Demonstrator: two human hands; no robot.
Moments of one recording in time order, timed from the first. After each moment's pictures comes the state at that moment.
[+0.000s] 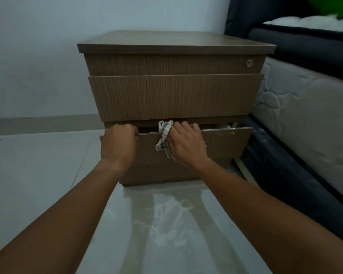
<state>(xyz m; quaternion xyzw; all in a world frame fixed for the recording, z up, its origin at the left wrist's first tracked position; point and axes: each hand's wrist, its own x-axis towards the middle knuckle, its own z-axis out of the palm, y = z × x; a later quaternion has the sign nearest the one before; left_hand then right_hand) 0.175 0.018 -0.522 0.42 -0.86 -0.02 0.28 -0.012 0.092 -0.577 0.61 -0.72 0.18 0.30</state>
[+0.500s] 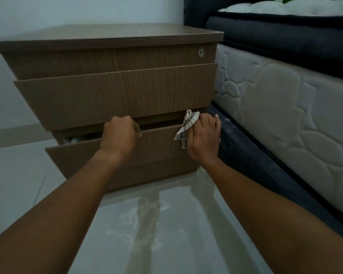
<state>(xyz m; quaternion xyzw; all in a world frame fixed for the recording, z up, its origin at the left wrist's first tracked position) 0.080 0.051 -0.510 0.34 -0.91 -0.07 0.23 -0.121 0.165 -0.602 0.40 -0.80 0.33 0.30</state>
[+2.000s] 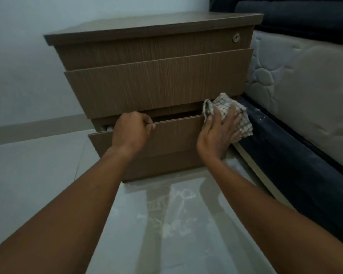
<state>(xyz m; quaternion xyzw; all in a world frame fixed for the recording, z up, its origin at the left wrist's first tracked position) 0.131 0.018 -0.525 0.33 -0.90 -0.13 0.27 -0.042 0.126 -0.606 0.20 -0.84 0.47 0.18</state>
